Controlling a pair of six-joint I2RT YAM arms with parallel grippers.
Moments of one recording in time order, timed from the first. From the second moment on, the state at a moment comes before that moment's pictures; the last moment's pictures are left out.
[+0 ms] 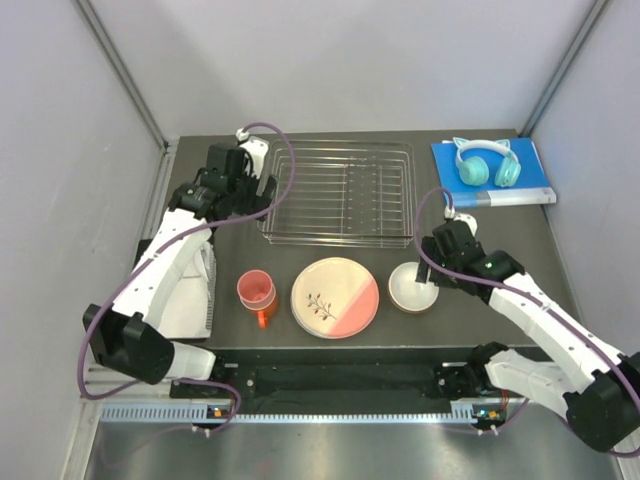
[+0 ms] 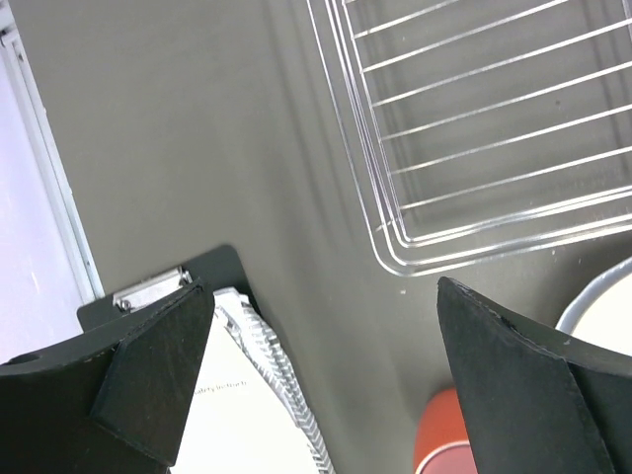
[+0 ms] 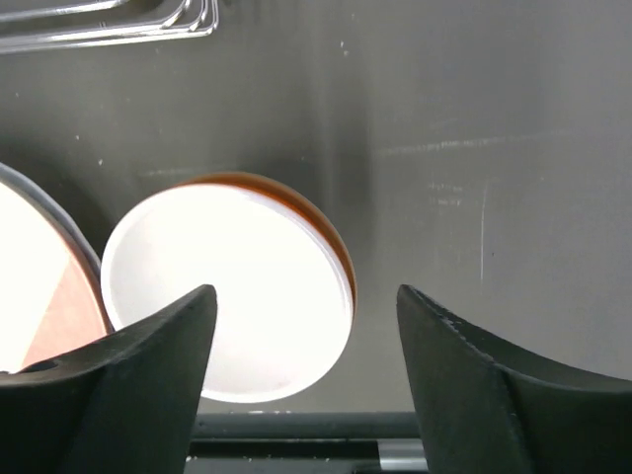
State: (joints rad) left arm -0.32 1.38 1.38 -0.71 -0.16 0.14; right arm 0.50 0.98 0.77 -0.75 0.26 0.57
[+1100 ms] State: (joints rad) left arm -0.32 1.34 1.27 -0.72 -0.17 0.14; right arm 0.52 1.08 0.75 -0.72 0.28 0.60
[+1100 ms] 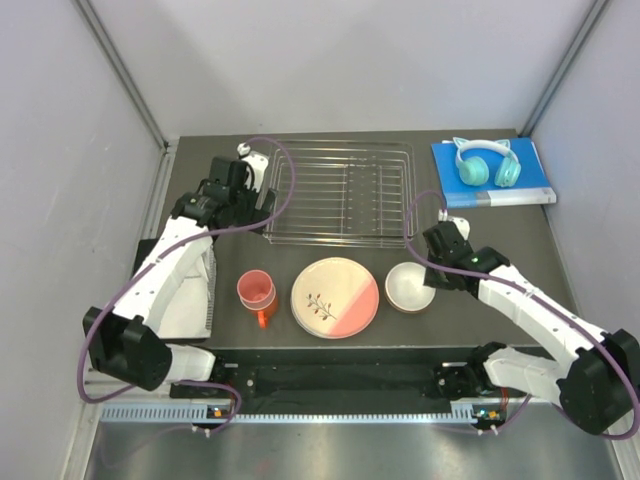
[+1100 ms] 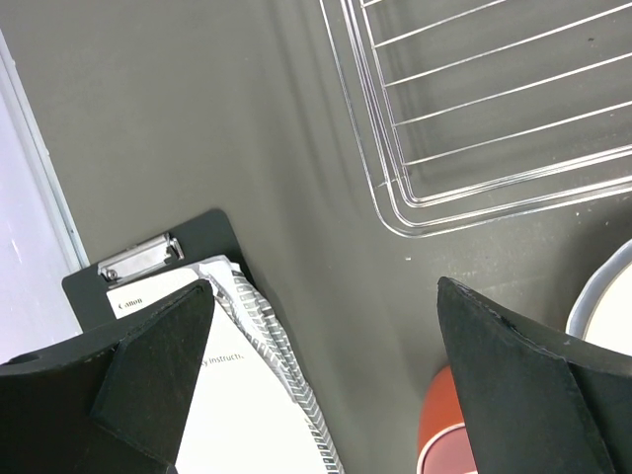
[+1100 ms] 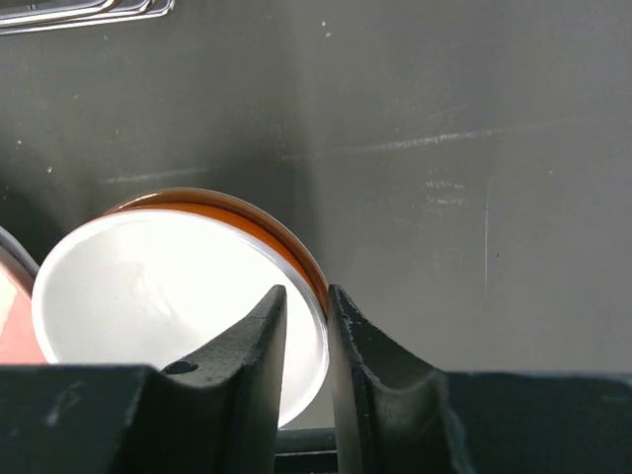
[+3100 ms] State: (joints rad) left arm -0.32 1.22 1.14 -0.69 -0.18 0.16; right arm 0.70 1.74 1.61 -0.51 1.12 -0.02
